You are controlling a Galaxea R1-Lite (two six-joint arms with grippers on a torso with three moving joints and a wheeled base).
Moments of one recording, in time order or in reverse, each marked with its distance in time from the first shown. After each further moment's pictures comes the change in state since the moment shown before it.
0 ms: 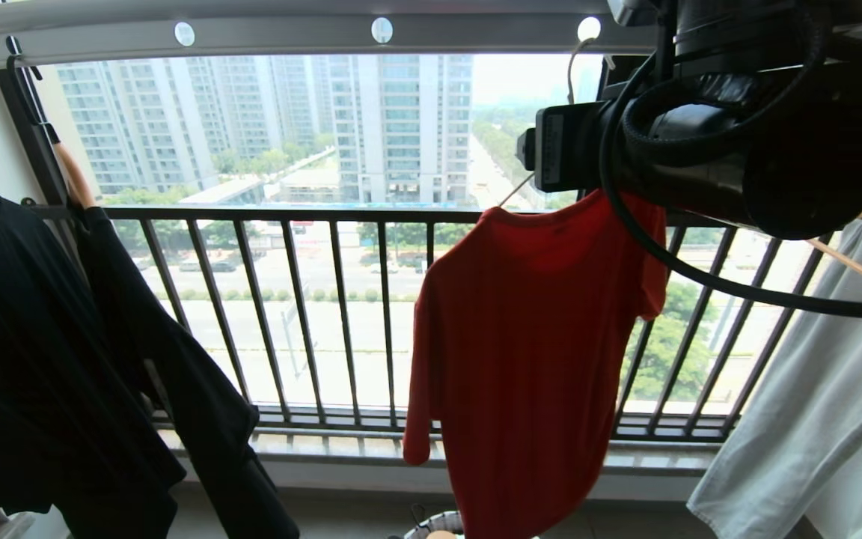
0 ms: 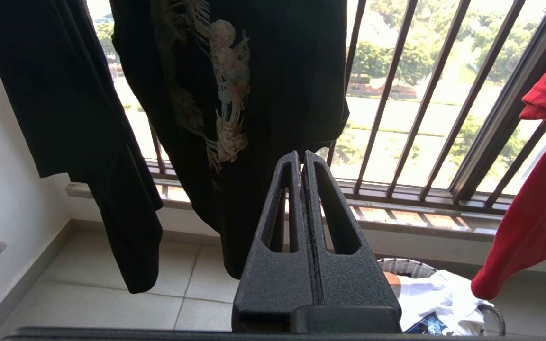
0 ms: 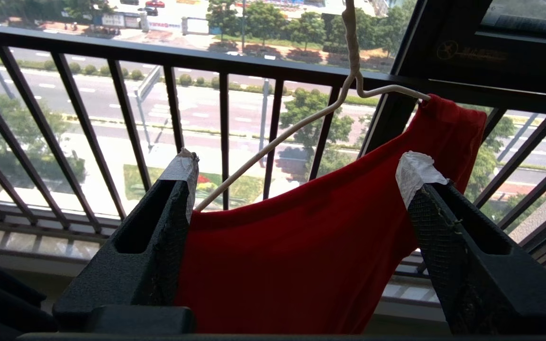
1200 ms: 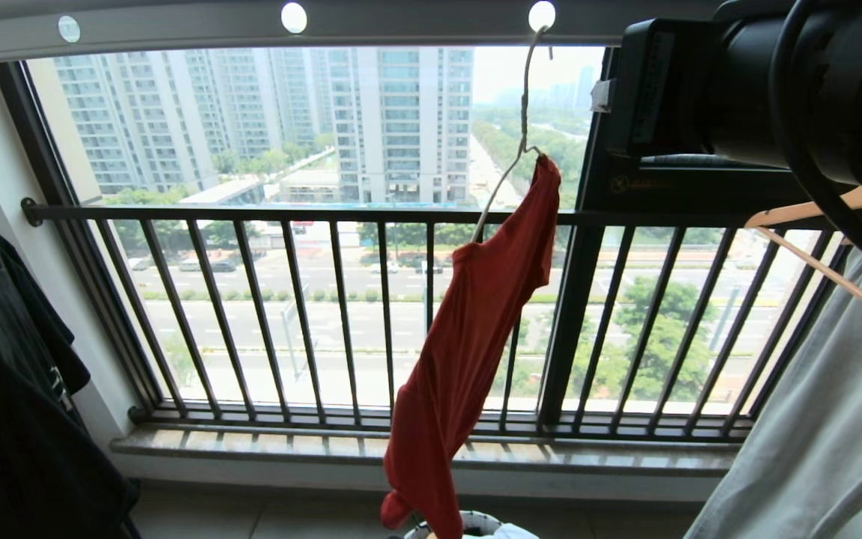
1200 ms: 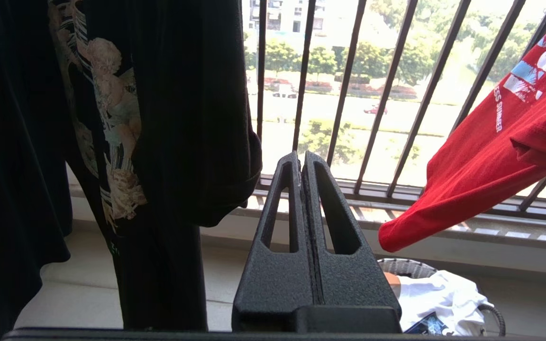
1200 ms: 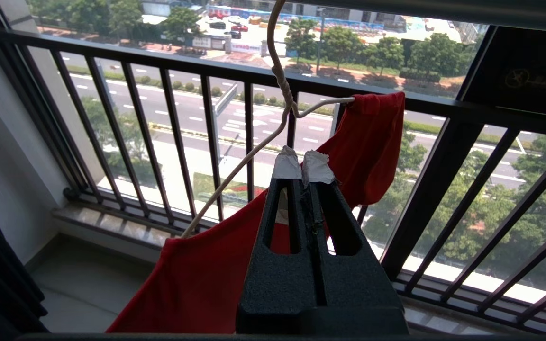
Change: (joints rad) left arm 0.000 0.000 0.000 0.000 0.000 -0.001; right arm 0.098 -0.184 0.096 -0.003 0.113 -0.001
